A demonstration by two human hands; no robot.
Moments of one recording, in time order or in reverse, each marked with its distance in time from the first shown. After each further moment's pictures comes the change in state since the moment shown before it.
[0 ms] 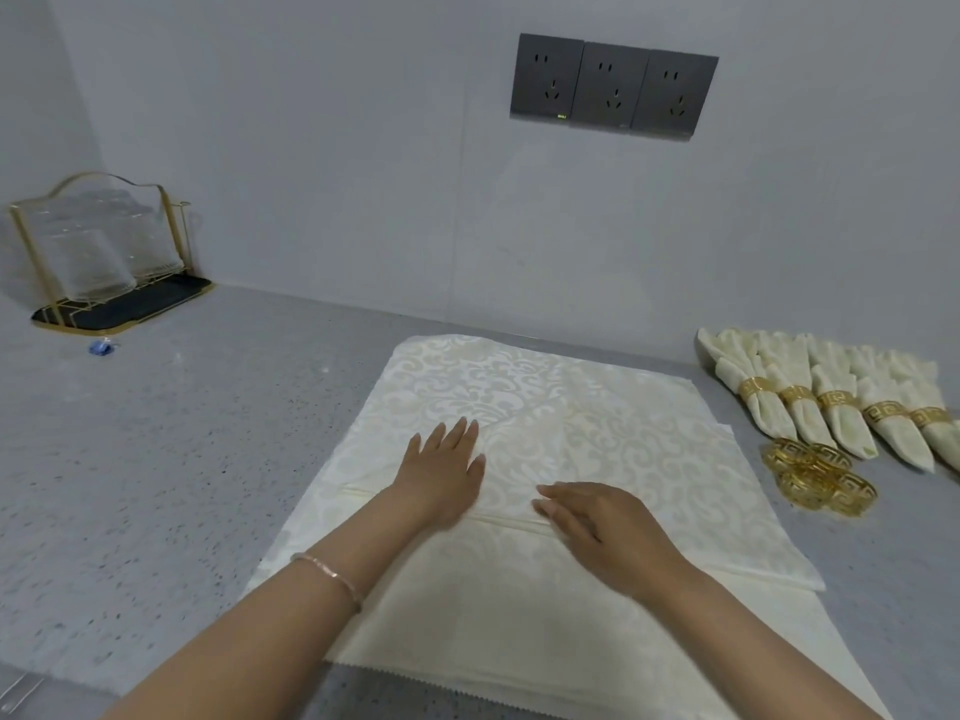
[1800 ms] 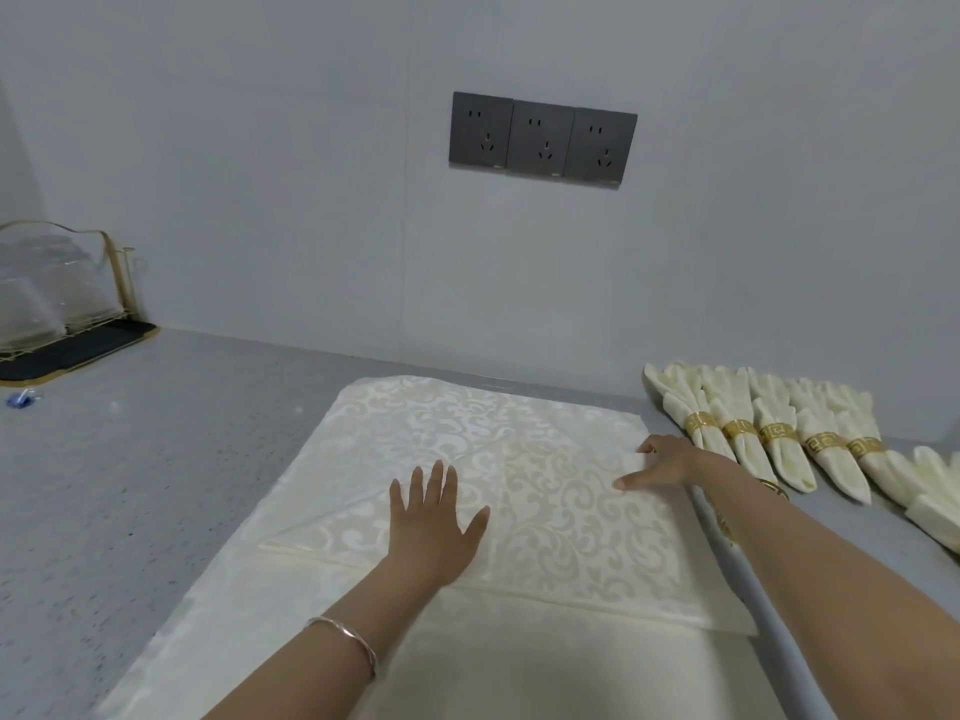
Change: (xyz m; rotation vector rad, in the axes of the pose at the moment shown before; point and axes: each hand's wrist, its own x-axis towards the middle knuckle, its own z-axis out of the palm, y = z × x) left_hand 0.031 0.060 0.040 0.099 0.119 -0.140; right_hand 0.081 0.190 -0.101 -0.104 -0.327 0.651
